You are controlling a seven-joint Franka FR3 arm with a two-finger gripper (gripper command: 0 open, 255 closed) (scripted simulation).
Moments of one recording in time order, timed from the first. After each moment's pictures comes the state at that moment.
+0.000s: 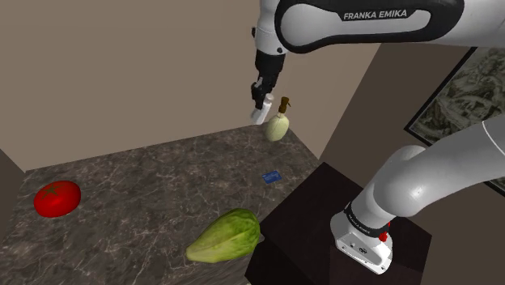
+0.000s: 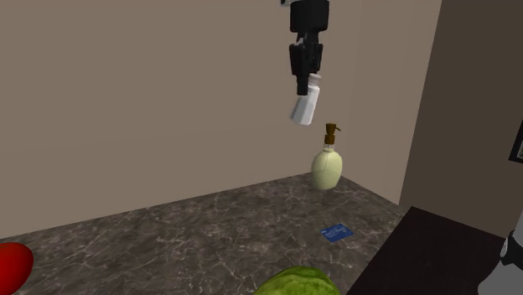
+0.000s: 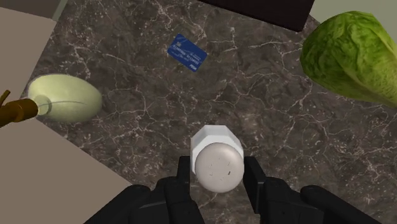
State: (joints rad) arm 0.00 -0.38 0.28 -2.17 0.01 1.82 -0.03
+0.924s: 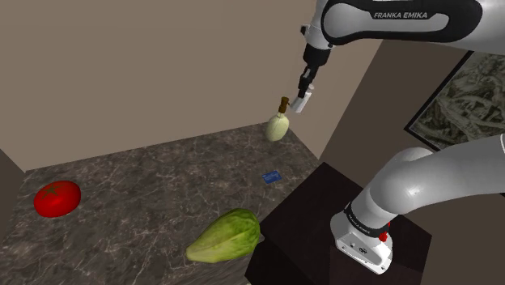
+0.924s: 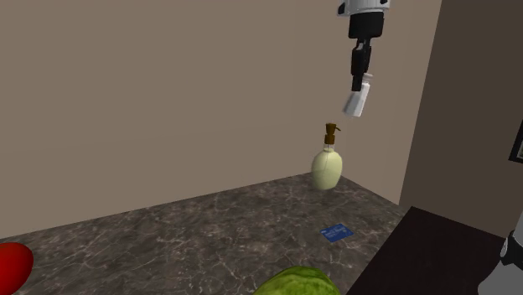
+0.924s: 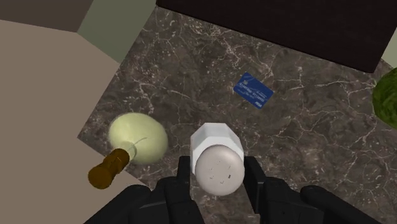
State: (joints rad) arm -0.11 -0.56 0.02 -2.34 -0.08 1.83 -0.37
